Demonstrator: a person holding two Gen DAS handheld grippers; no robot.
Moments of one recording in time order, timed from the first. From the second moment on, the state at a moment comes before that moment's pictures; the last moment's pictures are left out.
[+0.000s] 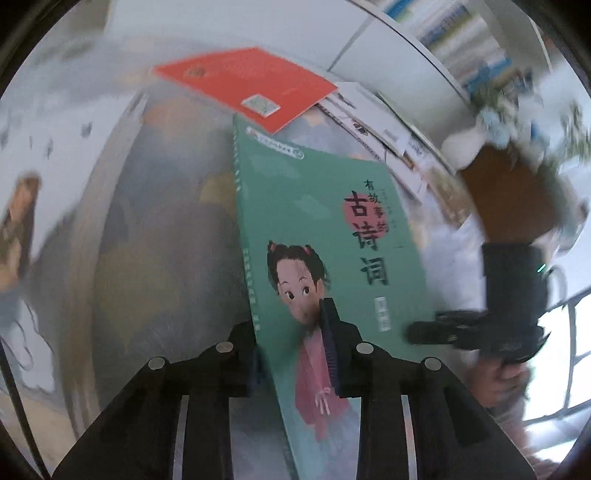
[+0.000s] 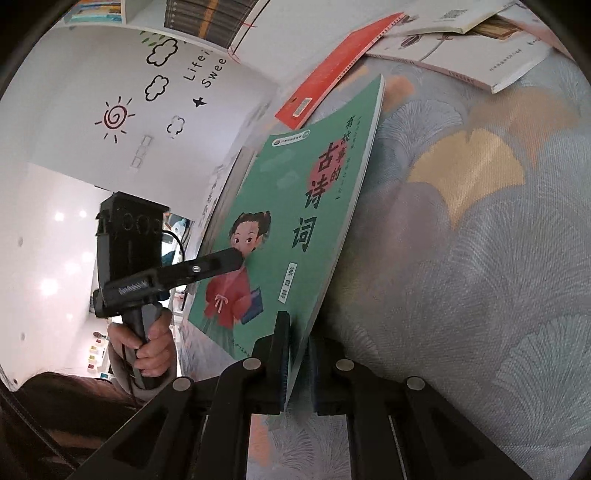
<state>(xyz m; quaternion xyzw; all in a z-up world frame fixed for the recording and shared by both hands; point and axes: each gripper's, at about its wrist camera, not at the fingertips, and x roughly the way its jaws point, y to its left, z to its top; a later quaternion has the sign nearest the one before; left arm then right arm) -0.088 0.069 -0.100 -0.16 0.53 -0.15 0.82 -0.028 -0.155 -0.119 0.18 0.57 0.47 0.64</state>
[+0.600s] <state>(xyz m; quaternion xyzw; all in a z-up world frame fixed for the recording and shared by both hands) -0.100 0.054 -0.101 -0.10 0.47 -0.11 0.87 -0.037 -0.149 -0.113 0.16 0.54 0.46 0.69</state>
